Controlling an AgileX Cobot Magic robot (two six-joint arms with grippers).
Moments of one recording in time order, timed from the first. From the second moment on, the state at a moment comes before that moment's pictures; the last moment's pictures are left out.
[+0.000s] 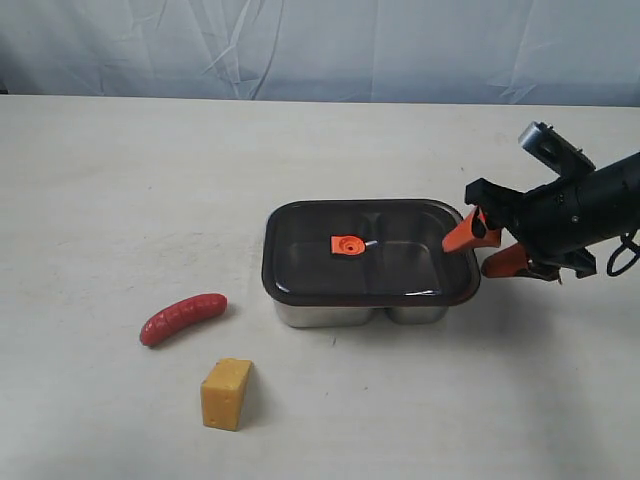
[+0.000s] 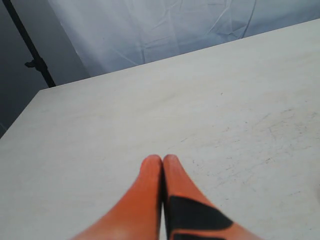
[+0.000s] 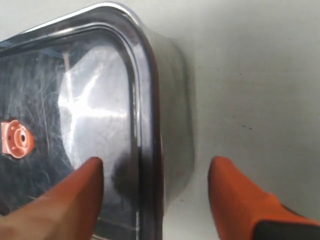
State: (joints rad) left arm -0.02 0.06 0.00 0.16 0.27 0.06; right arm 0.14 1.75 -0.83 1.04 0.72 -0.67
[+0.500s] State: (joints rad) left arm -0.02 0.06 0.00 0.16 0.27 0.06; right arm 0.14 1.74 -0.83 1.05 0.75 -0.68
